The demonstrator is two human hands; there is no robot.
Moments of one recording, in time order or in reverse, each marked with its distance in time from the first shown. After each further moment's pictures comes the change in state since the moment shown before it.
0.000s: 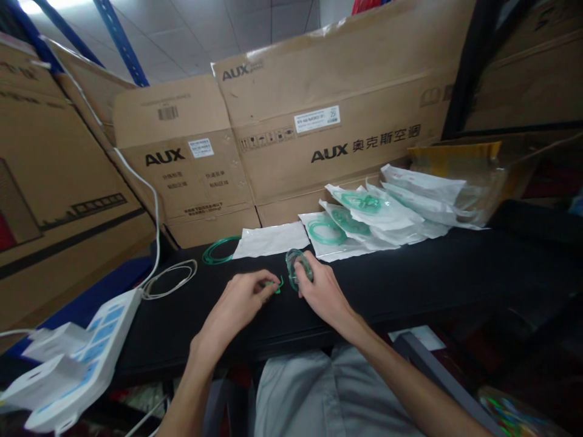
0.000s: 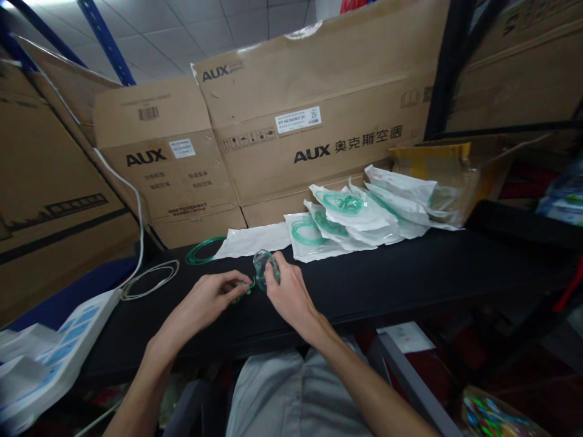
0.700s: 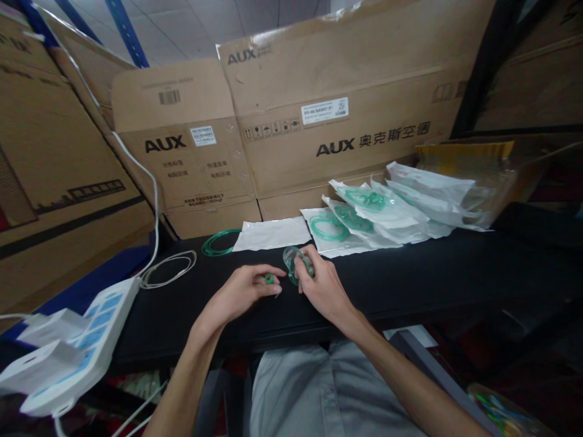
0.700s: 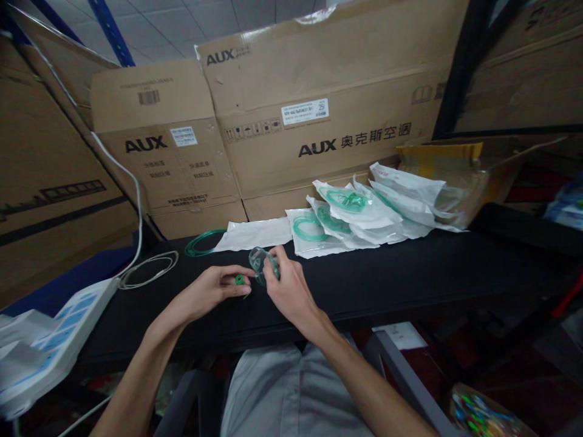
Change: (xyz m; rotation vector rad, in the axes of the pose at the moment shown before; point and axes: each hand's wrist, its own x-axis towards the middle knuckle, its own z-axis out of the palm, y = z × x) left_hand 0.015 -0.034 0.011 -0.421 -0.159 0.006; right_hand -0.003 -0.002 0.001 0.028 -0.014 -0.027
